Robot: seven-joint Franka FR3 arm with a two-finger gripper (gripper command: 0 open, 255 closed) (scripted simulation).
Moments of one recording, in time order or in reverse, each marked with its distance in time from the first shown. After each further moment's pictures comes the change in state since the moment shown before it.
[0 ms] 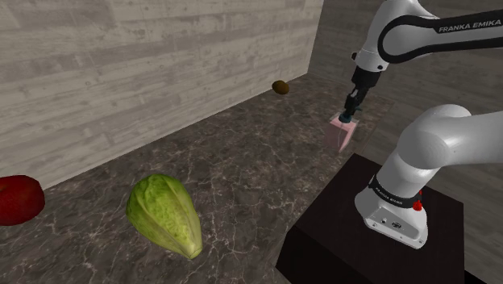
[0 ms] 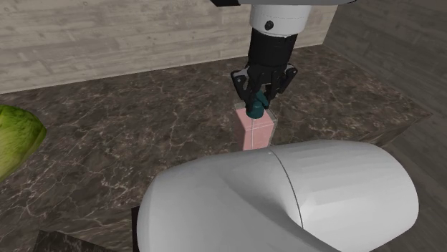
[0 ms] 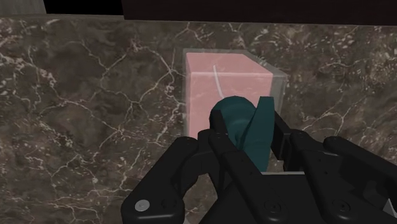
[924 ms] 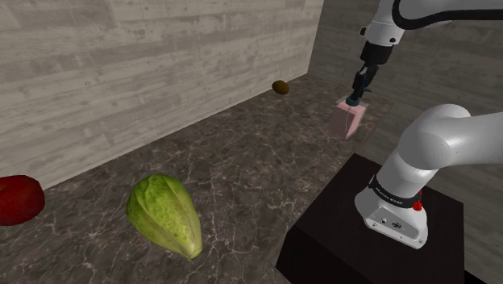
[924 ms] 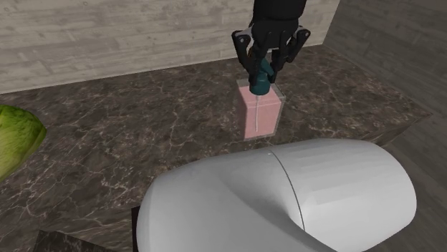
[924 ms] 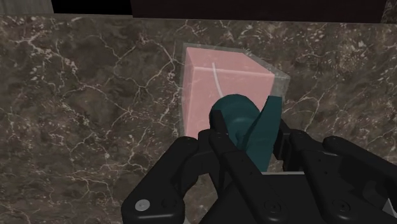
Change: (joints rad) arm 0.027 -0.017 0.048 0.176 0.050 -0.191 0.004
